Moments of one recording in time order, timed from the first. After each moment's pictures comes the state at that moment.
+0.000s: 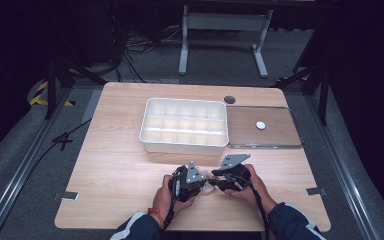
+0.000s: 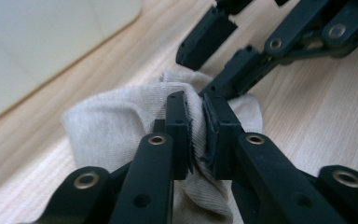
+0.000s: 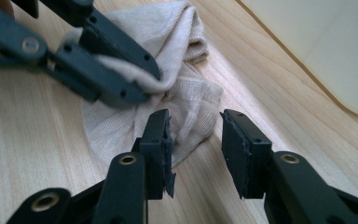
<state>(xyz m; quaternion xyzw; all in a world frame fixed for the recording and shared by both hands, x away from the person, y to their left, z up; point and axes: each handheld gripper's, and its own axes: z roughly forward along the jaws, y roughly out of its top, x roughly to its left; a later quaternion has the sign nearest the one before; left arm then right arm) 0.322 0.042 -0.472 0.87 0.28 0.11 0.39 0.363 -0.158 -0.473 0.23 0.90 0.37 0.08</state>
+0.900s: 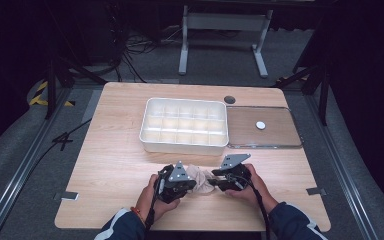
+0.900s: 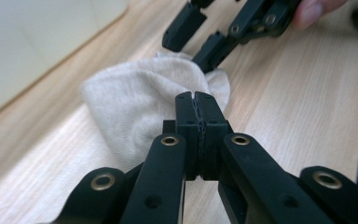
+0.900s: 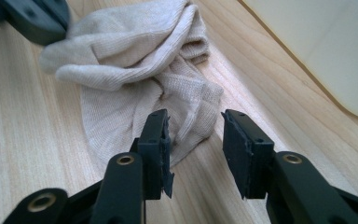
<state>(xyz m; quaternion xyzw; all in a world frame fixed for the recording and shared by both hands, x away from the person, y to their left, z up) 0.317 0.076 -0.453 0.89 0.25 0.07 0.38 0.364 -0.159 -0.473 0.23 0.90 0.37 0.07</state>
